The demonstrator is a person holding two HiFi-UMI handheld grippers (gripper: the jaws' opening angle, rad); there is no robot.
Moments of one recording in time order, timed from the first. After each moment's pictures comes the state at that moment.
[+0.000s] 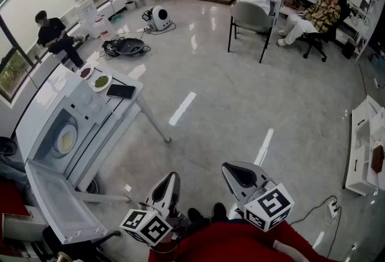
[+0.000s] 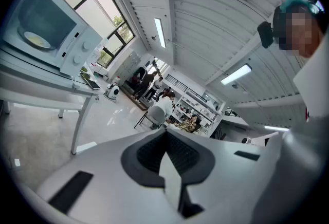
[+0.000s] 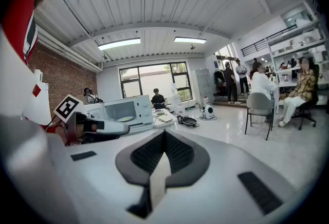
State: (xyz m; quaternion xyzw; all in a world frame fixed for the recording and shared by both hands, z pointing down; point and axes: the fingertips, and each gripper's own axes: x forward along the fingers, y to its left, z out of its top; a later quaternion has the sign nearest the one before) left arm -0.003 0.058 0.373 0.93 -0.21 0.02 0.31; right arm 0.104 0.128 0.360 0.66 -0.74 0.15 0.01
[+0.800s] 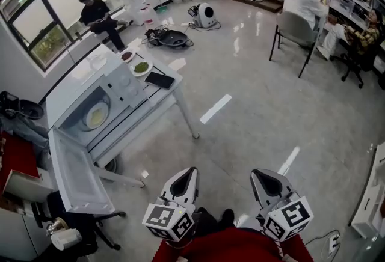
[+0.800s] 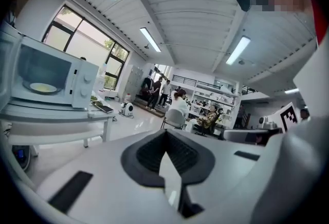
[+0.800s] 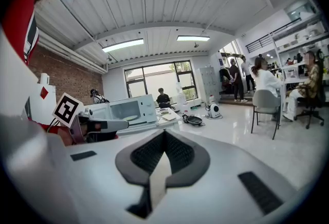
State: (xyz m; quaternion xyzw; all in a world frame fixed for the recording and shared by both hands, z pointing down) left arm -0.004 0.061 0.371 0.94 -0.30 0.07 0.17; right arm 0.120 0.148 0.367 0.64 -0.75 0.16 0.01
